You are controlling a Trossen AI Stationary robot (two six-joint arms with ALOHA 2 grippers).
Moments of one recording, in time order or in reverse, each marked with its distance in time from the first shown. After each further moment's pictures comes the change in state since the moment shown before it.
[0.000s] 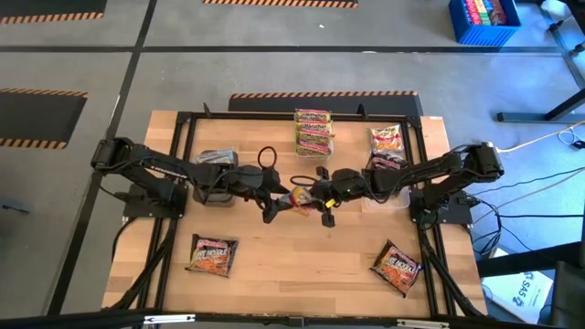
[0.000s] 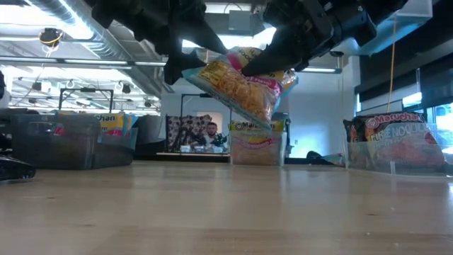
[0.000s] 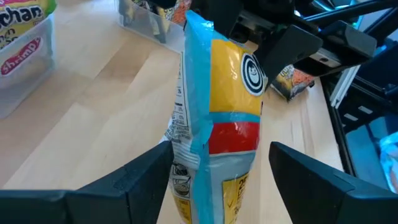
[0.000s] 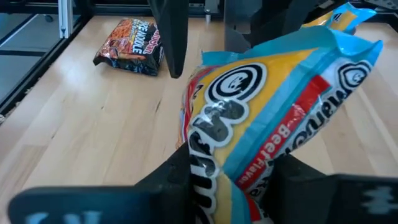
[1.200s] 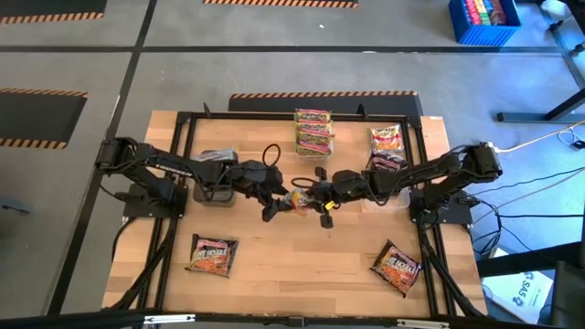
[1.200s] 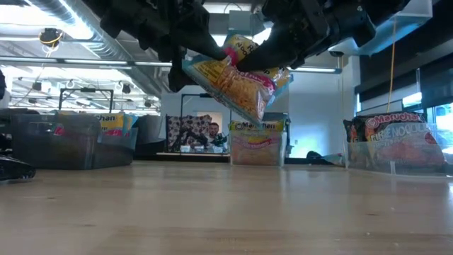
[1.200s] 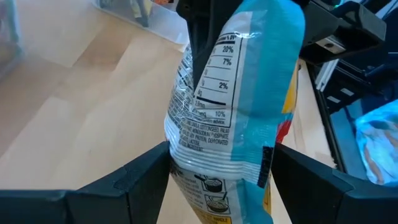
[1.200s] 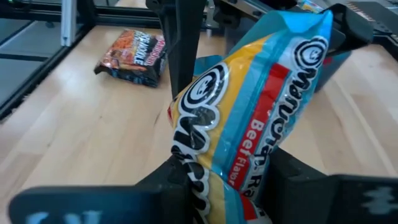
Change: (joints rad) left arm 0.052 0.037 -0.002 0.027 0.146 0.040; right arm -0.001 0.016 -0.002 0.083 0.027 -0.027
